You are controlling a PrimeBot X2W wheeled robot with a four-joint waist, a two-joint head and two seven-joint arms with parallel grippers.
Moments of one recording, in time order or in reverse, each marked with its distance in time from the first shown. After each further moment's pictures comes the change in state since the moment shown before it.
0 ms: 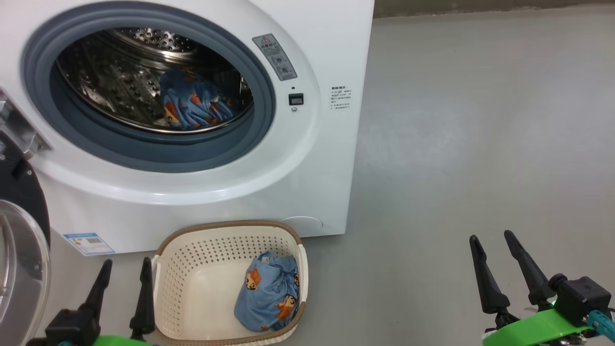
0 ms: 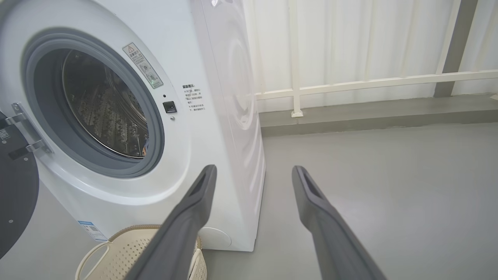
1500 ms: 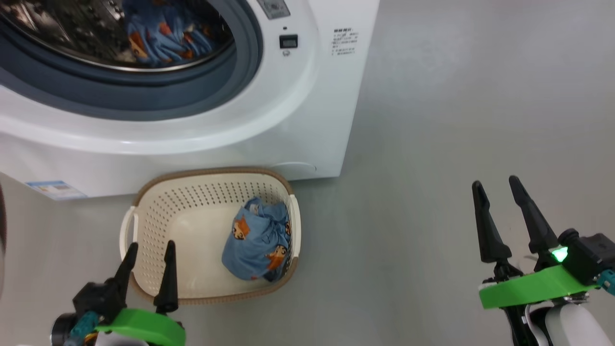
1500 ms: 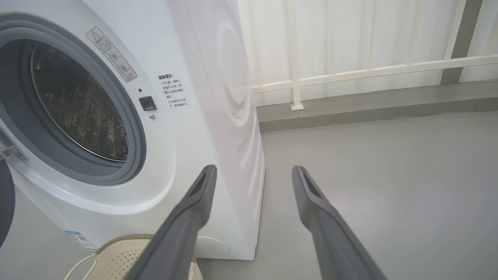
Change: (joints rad) left arm -0.087 -0.032 -0.044 0.111 -0.025 0.000 0.000; right arm -0.120 0.026 -0.024 -0.051 -0.001 0.000 0.000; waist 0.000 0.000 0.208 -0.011
